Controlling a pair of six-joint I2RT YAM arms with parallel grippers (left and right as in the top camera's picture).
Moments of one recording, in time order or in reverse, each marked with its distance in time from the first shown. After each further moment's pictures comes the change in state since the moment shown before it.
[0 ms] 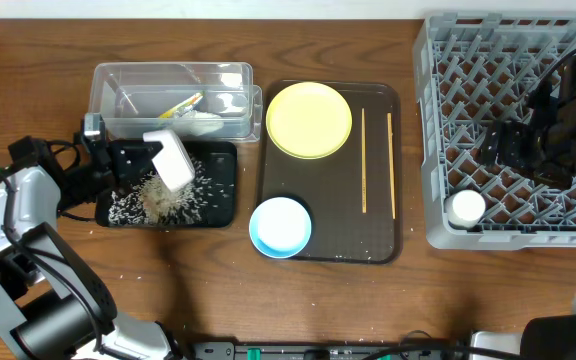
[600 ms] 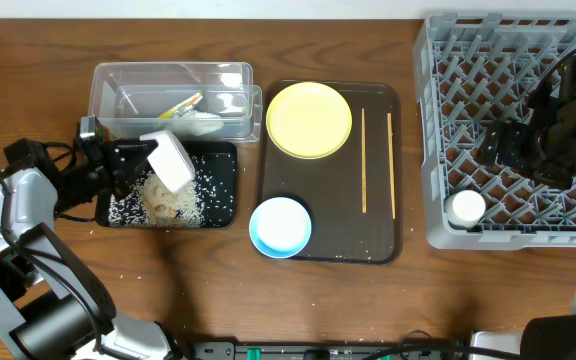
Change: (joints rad) left arm 0.016 0.000 0.000 0.000 0.029 -0.158; right arm 0.000 0.000 0.000 0.000 0.000 0.000
